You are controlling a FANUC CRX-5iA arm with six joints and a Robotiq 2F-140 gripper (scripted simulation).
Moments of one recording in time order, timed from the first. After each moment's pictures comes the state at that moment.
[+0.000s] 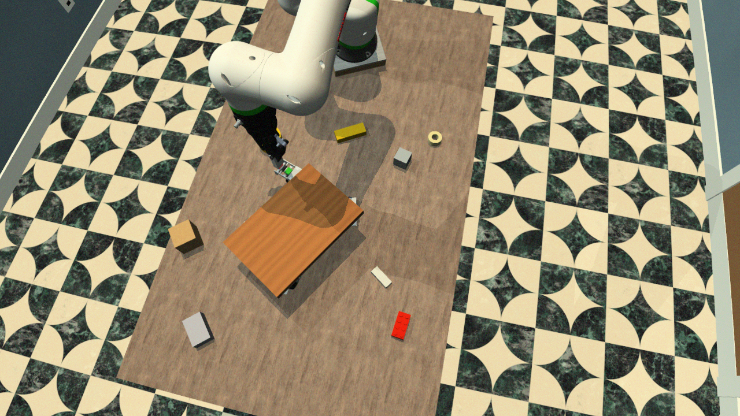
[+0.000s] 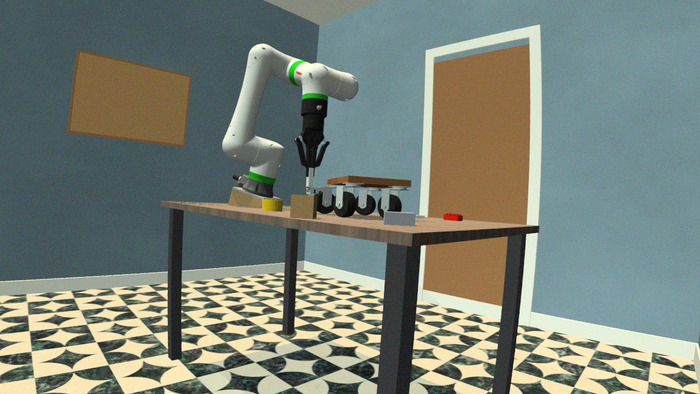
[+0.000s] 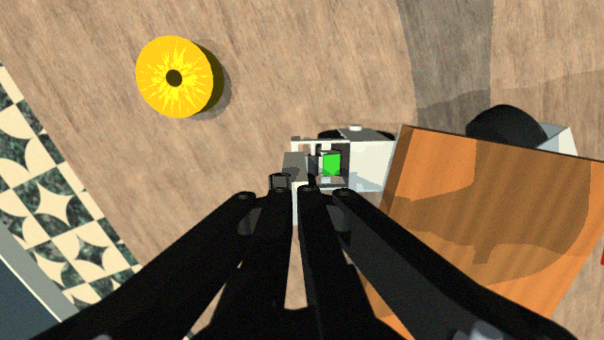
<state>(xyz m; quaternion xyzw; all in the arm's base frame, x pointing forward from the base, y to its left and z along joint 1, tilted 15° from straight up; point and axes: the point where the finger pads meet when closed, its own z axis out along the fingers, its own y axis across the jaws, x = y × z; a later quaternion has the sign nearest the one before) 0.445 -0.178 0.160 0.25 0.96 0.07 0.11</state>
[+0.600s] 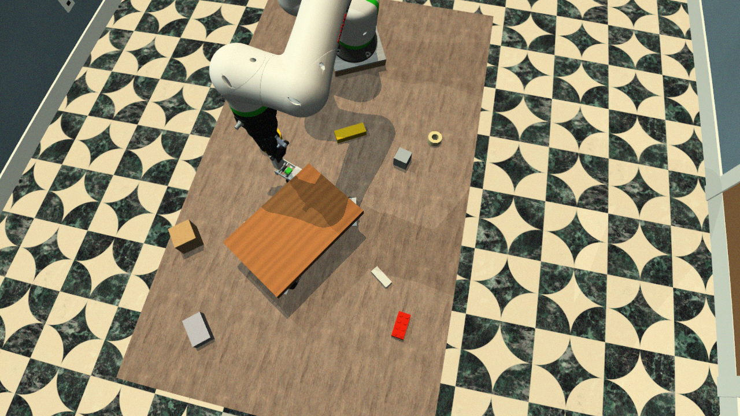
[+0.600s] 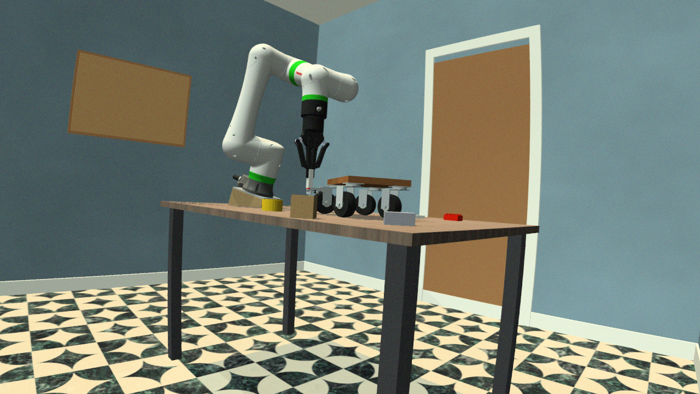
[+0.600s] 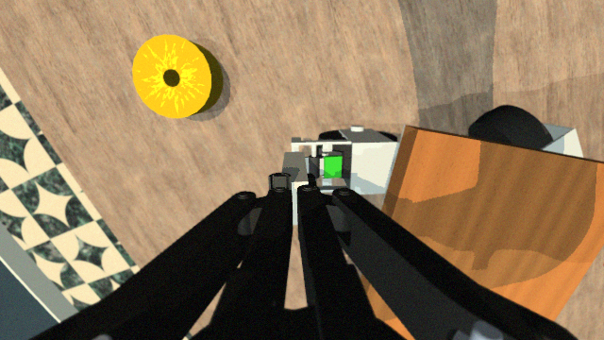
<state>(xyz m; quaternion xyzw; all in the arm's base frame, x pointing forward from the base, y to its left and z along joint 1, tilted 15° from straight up) 0.446 -0.178 0.156 0.25 0.96 0.07 0.11</state>
